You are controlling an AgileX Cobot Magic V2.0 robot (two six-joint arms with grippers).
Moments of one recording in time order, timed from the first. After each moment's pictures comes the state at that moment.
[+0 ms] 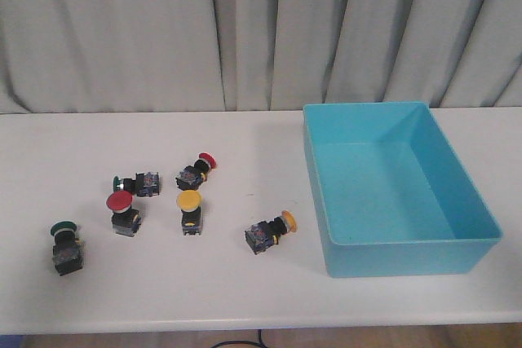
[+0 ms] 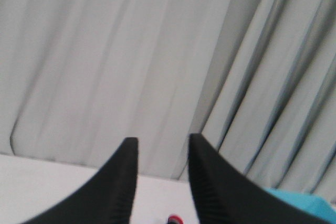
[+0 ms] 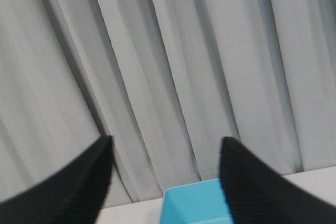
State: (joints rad) left arm -0.08 0.38 -0.61 -0.06 0.27 -0.27; right arm 0.03 0.35 -0.54 0.38 0.15 -0.05
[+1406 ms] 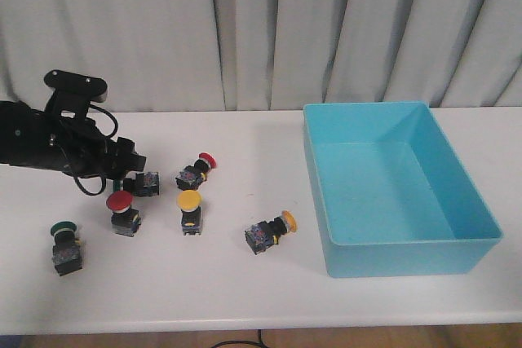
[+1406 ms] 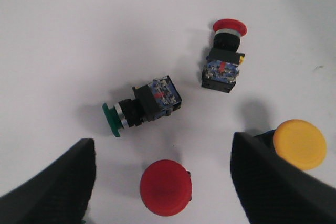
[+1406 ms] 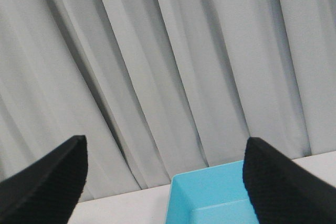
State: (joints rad) left arm -0.20 1.69 -1.09 -0.10 0.35 0.14; right arm 0.03 0.35 -0.54 0.42 0.20 -0.06
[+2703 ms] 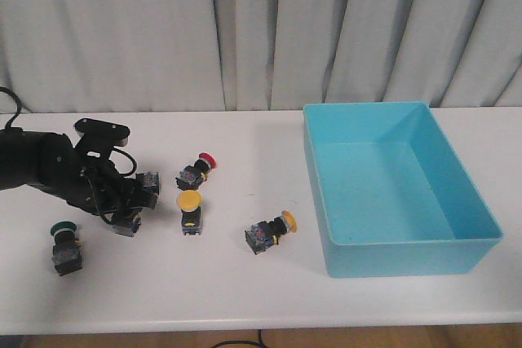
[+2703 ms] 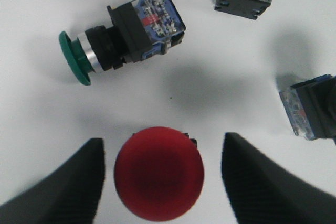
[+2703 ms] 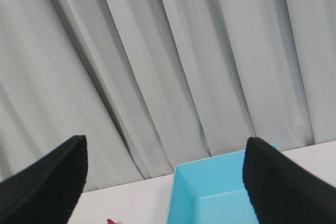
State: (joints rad) left arm -0.20 1.88 -1.09 -0.10 0.36 0.14; right arm 0.03 0.35 -0.54 0.43 0.23 -0.06
